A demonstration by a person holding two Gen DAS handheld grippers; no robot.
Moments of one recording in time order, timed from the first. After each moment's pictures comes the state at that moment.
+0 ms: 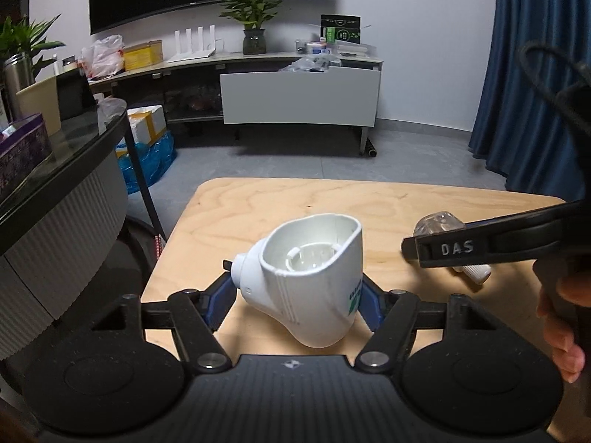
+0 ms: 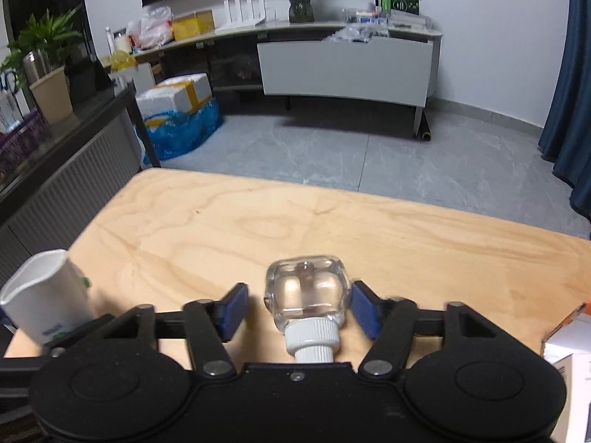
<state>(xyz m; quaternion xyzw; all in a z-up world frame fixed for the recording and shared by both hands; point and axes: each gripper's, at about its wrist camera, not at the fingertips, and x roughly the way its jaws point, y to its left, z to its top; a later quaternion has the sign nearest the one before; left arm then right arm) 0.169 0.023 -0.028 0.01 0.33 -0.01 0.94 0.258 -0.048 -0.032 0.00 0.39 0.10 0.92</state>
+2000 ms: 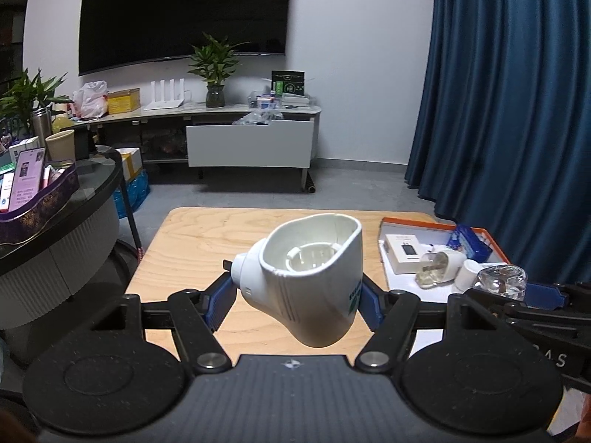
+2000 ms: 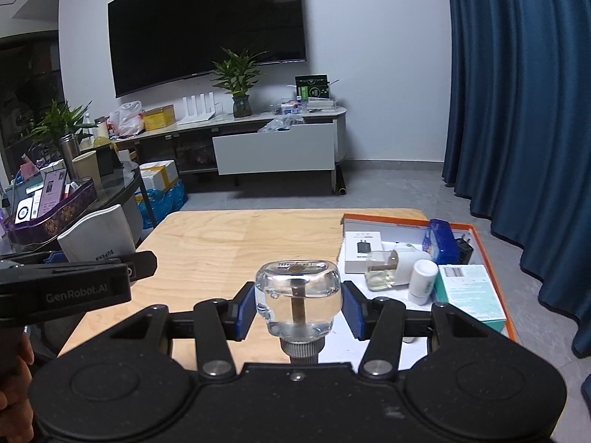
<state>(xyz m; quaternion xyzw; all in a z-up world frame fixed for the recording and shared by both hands) -0.020 -0.041 0.056 0.00 0.27 -0.08 0.96 -0.090 -0.136 0.094 0.04 0.27 0.01 0.96</state>
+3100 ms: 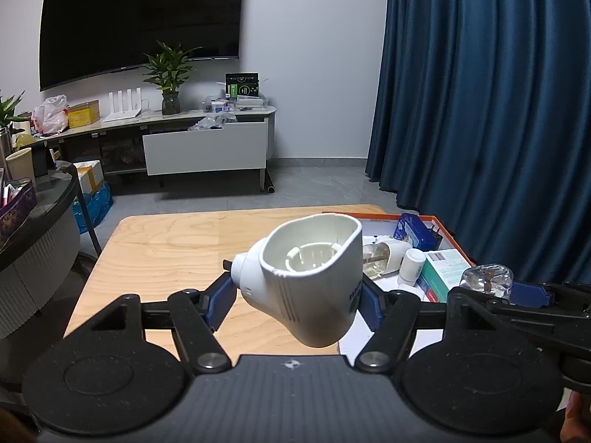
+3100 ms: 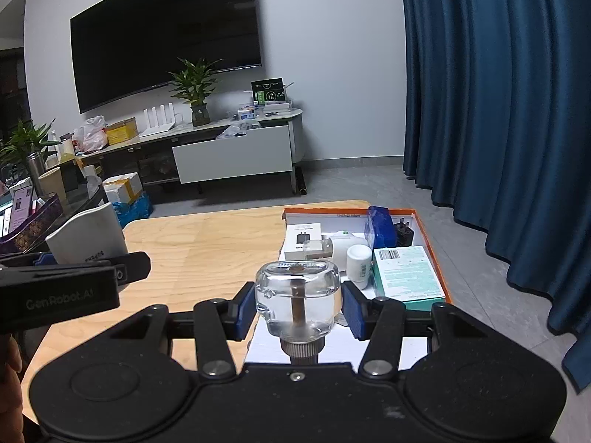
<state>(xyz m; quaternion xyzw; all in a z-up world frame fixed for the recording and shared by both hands) -0.035 -0.076 0.053 0.02 0.26 -0.14 0.95 -0.116 -0.185 0.087 0.06 0.26 -0.05 0.96</state>
